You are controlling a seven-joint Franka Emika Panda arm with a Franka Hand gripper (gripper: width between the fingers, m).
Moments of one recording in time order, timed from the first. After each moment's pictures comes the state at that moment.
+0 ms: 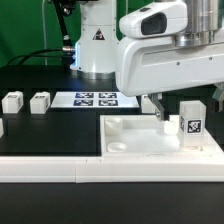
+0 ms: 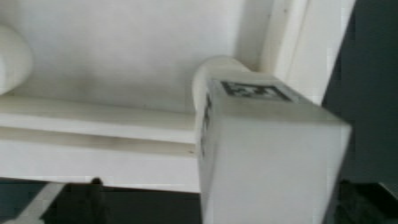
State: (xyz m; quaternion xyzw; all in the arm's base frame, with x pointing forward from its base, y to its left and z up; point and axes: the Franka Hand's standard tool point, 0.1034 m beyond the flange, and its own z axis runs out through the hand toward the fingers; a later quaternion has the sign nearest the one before) arm 0.636 0.106 0.087 -1.00 -0.07 -0.01 0.05
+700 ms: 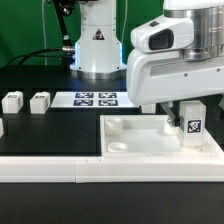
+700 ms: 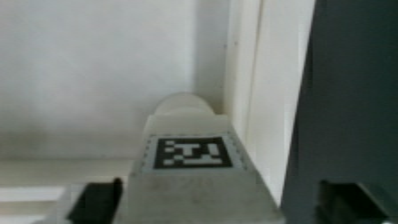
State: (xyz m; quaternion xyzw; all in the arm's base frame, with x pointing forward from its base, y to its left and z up) arm 0.621 0.124 0.069 -1.00 -0.03 0.01 0.06
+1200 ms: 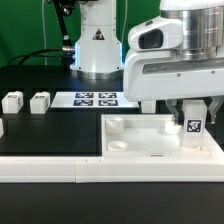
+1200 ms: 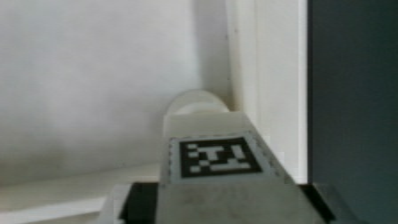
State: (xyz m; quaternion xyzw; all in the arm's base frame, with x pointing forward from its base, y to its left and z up) arm 0.622 0.118 0.068 -0.99 0.09 0.02 0.06
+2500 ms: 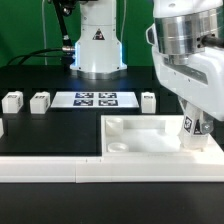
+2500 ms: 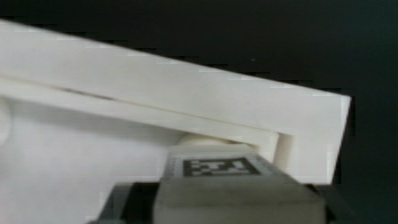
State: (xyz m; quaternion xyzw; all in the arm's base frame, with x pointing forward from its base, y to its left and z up) arm 0.624 0.125 0.064 -0.75 0.65 0.06 0.08
